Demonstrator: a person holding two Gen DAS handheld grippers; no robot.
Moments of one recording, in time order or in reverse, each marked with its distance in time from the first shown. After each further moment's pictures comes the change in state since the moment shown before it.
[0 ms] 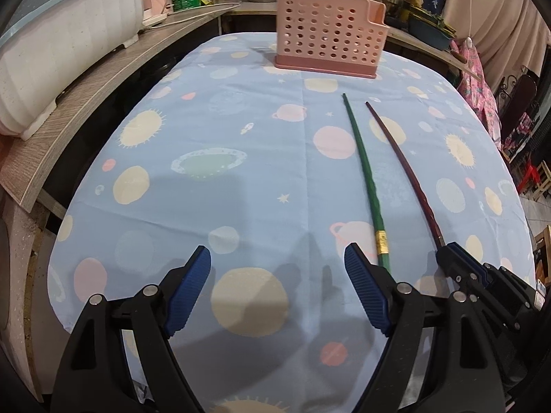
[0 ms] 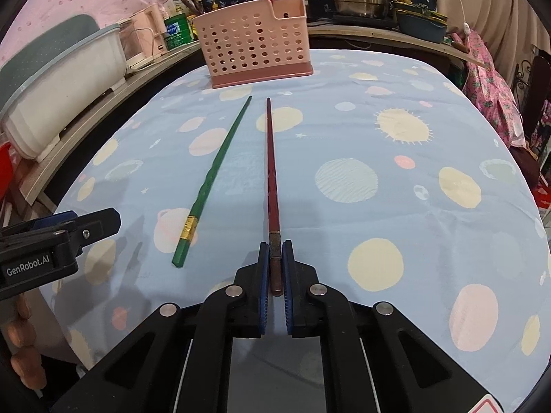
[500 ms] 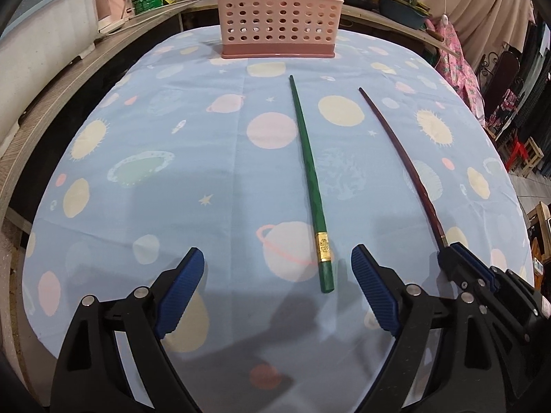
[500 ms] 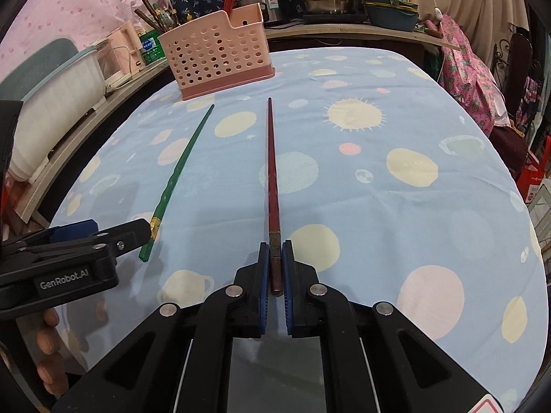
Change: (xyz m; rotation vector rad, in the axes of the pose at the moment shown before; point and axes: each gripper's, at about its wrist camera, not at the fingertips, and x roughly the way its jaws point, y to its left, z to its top) left arm 0.026 -0.049 0.002 0.076 0.034 -0.047; right arm -0.012 -0.037 -0.008 0.077 -0.014 -0.023
